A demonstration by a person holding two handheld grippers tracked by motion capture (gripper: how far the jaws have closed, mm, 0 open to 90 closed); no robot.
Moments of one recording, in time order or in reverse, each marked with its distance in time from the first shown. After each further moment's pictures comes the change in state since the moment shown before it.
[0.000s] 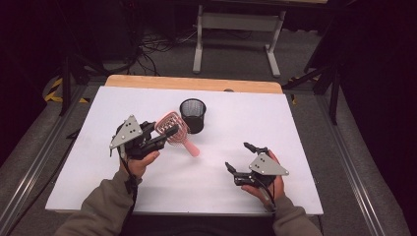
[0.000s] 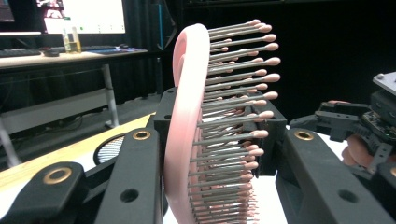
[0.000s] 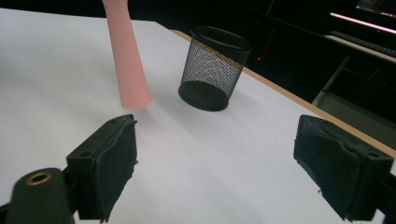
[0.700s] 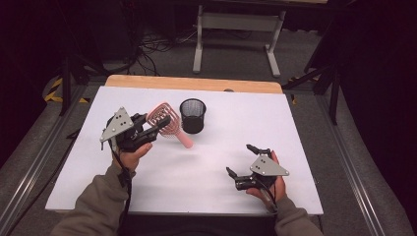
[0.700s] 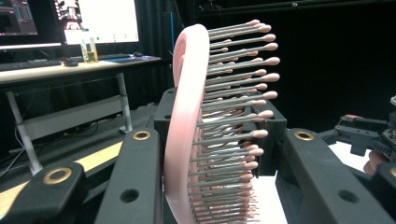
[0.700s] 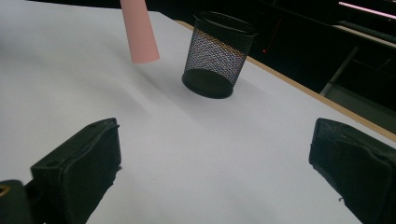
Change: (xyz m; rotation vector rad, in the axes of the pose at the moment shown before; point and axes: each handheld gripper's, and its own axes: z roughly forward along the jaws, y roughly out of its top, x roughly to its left) left arm 0.017 0.017 -0.009 -0.024 0.043 0.026; right arm -0.001 -0.009 0.000 0.025 0.020 0.009
